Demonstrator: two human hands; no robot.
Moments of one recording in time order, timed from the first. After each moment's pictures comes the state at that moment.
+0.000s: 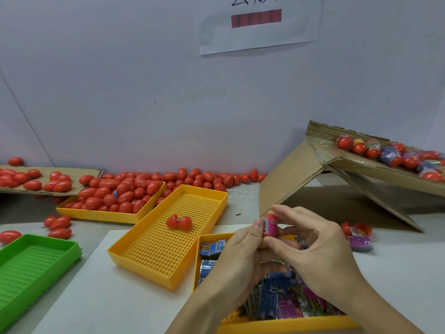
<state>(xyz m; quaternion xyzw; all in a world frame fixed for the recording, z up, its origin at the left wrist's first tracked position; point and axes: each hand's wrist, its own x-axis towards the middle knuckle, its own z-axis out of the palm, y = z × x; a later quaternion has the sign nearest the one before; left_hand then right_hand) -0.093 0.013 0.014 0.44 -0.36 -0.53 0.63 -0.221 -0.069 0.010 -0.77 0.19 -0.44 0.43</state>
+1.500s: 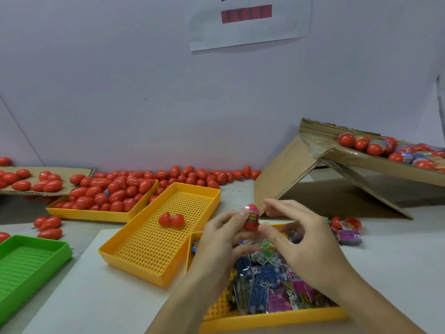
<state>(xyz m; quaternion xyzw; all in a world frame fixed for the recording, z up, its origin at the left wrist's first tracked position) -0.081 0.008 0.020 0.50 -0.29 -0.44 0.69 -0.224 -0.076 0.013 -0.81 0.22 -0.42 0.35</state>
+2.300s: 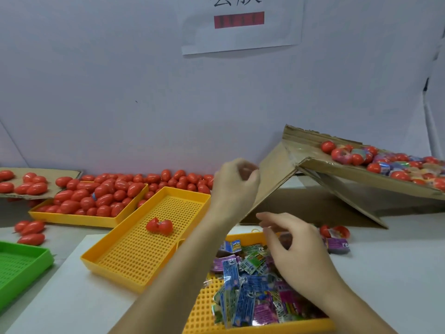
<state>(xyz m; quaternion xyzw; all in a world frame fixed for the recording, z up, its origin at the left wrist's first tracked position) -0.084 -0.071 0.082 0.68 -0.49 -0.10 0.53 -0.226 -0.087 0.008 -0.81 0.30 -0.40 0.30</state>
